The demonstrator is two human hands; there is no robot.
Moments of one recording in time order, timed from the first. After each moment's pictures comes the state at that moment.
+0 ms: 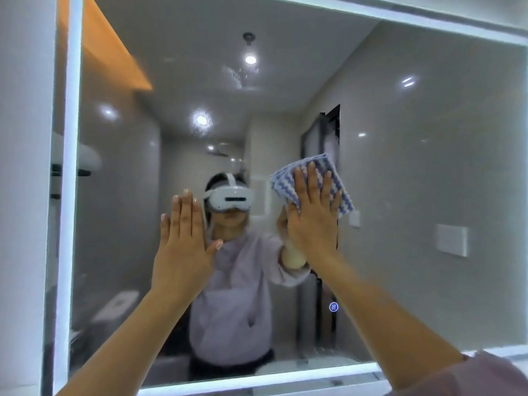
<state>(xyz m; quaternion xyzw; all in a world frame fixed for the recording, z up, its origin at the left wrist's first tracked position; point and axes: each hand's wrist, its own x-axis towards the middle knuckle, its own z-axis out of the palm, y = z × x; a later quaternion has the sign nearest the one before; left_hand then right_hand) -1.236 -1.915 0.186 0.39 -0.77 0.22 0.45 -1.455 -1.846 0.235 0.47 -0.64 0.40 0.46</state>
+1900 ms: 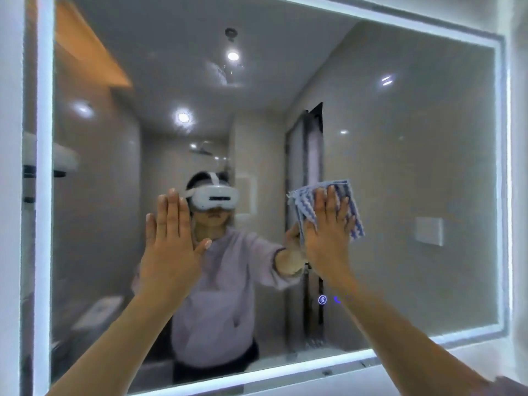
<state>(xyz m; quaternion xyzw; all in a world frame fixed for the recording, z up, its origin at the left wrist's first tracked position) -1.238 -1.922 0.185 0.36 -0.77 0.22 0.48 -1.482 -1.819 0.198 0.40 -0.70 0.43 0.40</state>
